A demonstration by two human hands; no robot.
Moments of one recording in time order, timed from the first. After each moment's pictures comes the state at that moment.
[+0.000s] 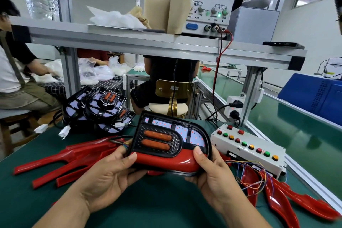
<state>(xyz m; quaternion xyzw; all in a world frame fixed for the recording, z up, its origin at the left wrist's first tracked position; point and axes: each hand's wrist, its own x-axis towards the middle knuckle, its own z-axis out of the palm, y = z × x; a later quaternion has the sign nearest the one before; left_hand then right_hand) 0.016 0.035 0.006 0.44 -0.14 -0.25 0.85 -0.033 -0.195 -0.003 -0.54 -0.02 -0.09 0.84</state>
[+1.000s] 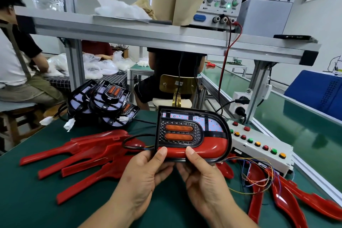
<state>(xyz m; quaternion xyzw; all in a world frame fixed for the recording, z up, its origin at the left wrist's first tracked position) -0.011 -0.029 -0.004 0.49 -0.09 -0.12 0.86 -0.037 -0.156 -0.005 -0.37 0.01 -0.09 0.93</state>
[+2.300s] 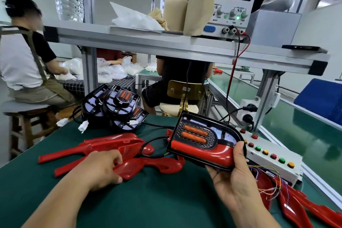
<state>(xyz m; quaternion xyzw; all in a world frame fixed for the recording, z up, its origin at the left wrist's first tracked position) 0.040 0.089 0.012 0.98 -0.09 -0.07 0.18 -0.027 -0.201 0.004 -0.31 0.11 -0.17 0.93</state>
